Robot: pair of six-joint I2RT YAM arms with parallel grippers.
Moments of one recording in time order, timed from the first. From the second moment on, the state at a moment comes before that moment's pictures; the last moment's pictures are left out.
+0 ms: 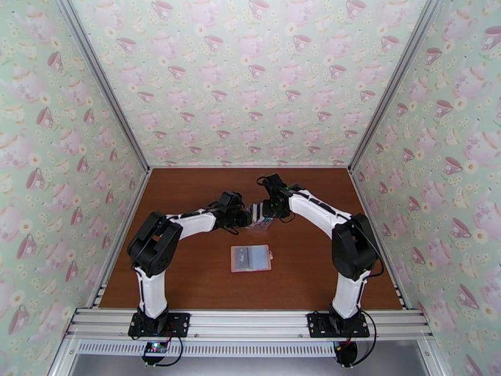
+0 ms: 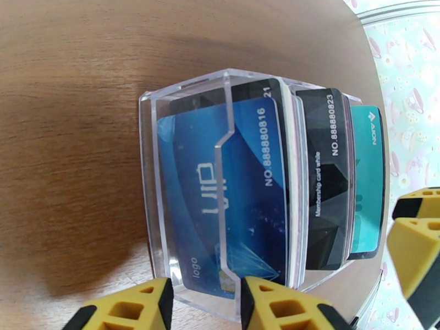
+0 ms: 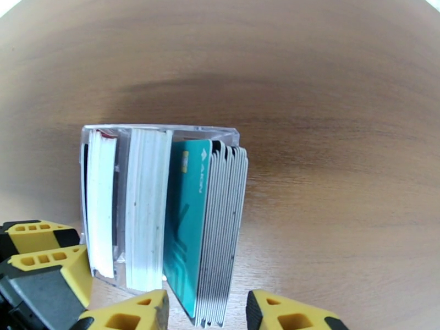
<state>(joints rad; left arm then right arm) -0.56 1.95 1.18 -0.11 0.28 -0.61 0.54 1.88 1.49 -0.79 0.09 0.43</state>
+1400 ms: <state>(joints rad) -0.57 1.95 1.18 -0.11 0.29 -0.63 0.50 1.93 1.47 -0.75 0.06 0.41</state>
